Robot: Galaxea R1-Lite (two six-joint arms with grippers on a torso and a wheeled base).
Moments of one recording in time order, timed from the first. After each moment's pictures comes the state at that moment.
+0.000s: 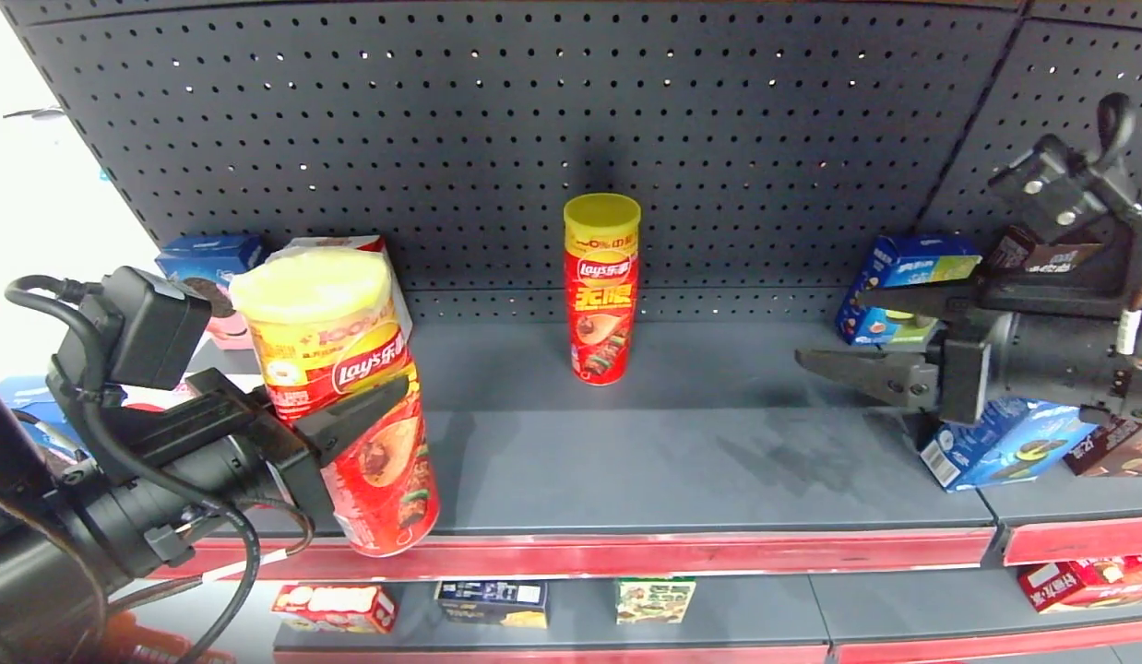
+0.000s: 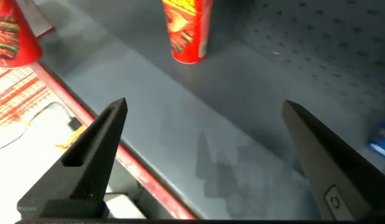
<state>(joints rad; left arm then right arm) -0.36 1.34 -0.41 -0.94 -0.23 0.04 0.44 1.38 -1.00 -0.18 0.26 -0.21</state>
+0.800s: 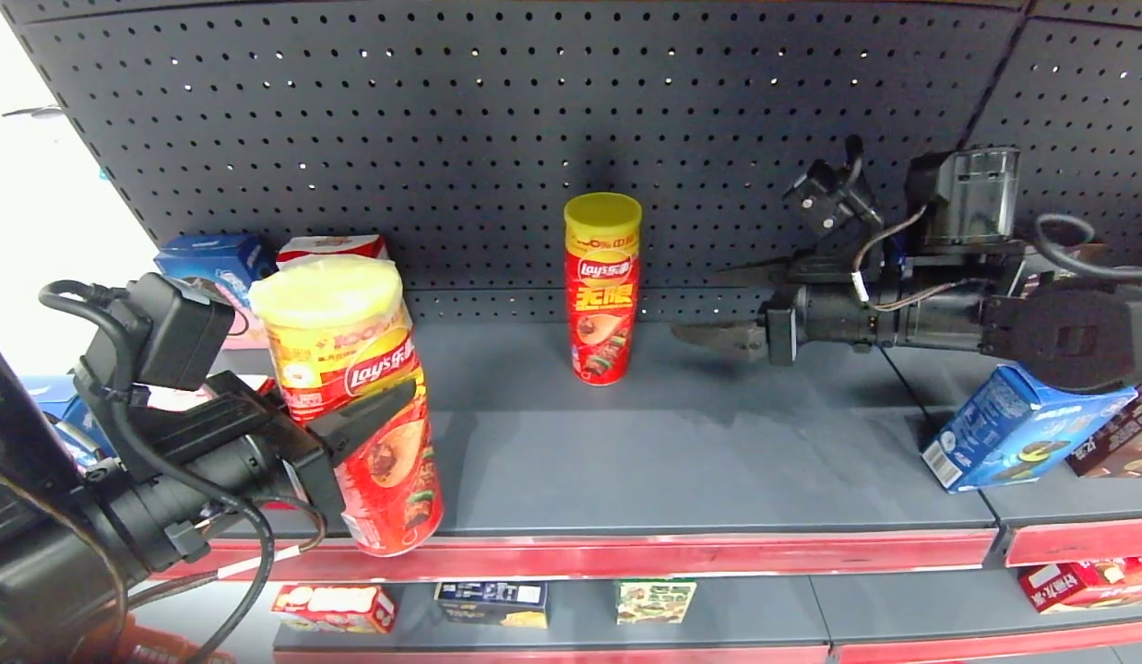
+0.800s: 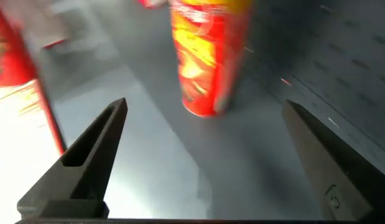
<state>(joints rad) -0.36 1.38 -0.41 -0.96 -0.24 0.04 0.40 1.81 -1.33 -0.29 0.61 -0.32</state>
